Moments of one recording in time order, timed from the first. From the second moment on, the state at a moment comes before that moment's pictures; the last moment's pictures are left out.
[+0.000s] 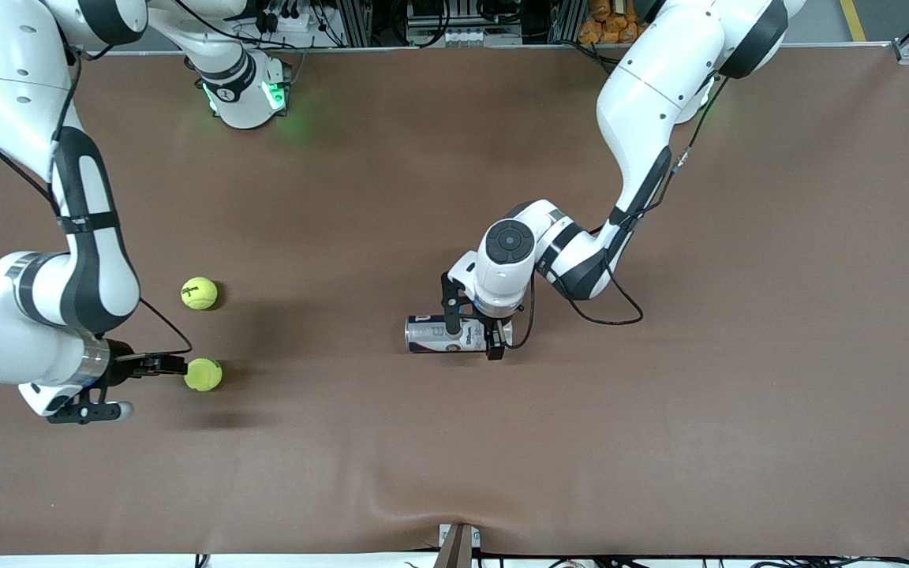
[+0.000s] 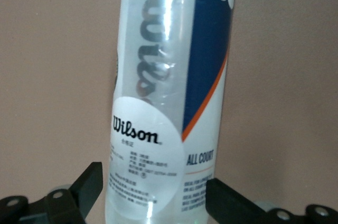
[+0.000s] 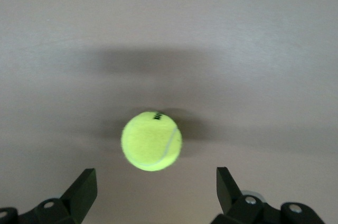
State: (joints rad) left arm -0.54 0.85 -0.19 -1.44 0.25 2.41 0.65; right arm 0.01 0.66 -0.07 -1.47 0.17 2.04 -0.20
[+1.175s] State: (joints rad) left arm -0.10 0.85 -0.68 -1.58 0.22 2.85 0.67; right arm 0.04 0.77 -0.08 -1.47 0.17 2.14 0.16
